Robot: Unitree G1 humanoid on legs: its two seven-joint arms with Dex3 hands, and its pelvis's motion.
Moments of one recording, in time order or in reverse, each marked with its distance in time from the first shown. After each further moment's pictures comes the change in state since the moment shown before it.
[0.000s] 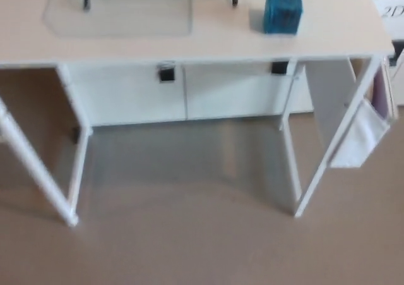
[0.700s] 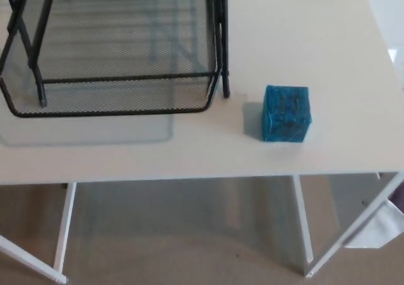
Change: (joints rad) left_arm 0.000 -0.013 0.048 -0.038 -0.040 -0.029 -0.040; right_arm -0.047 -0.012 -0.057 -0.017 0.039 -0.008 -0.004
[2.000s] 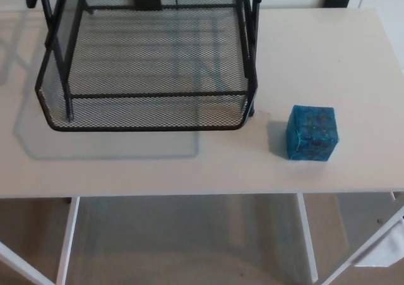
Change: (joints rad) left_arm 0.001 -0.002 0.100 0.003 -0.044 -0.023 0.021; right_arm -0.264 -0.128 -0.152 -0.077 0.094 -0.053 0.009
